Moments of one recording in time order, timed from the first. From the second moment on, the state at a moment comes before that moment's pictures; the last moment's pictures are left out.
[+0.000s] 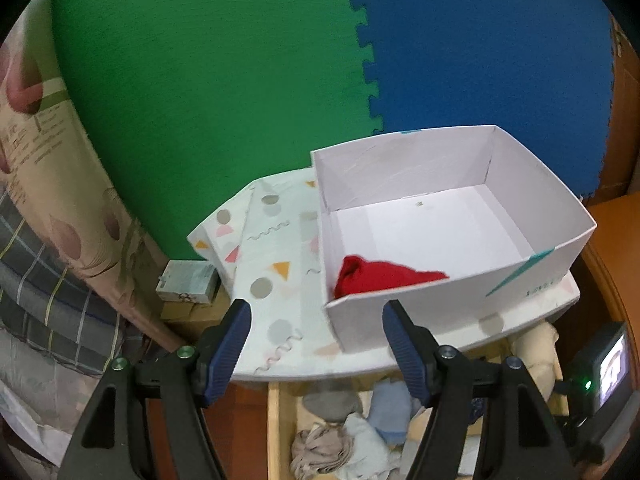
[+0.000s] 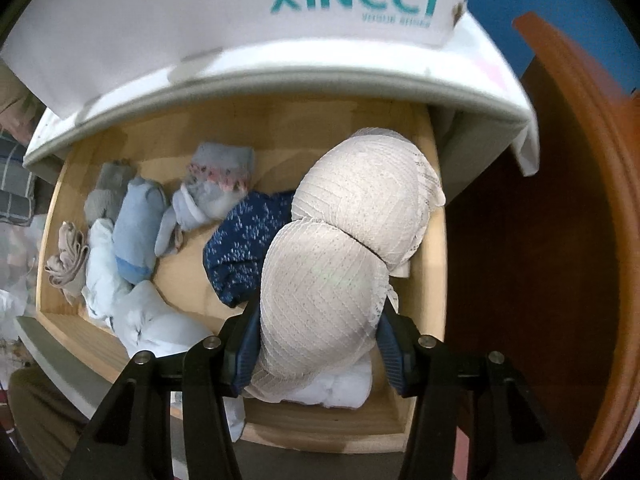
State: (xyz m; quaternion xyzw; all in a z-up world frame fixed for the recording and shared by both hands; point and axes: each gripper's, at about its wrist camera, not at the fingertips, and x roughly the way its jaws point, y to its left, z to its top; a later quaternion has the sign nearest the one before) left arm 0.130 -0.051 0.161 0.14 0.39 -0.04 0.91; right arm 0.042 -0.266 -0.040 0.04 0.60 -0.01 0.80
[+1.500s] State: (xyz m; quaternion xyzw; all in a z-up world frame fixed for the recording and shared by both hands) left arm 0.071 0.011 0.009 0.08 0.49 0.01 0.87; right arm 0.006 -0.259 0.141 0.03 0.48 0.04 0.87
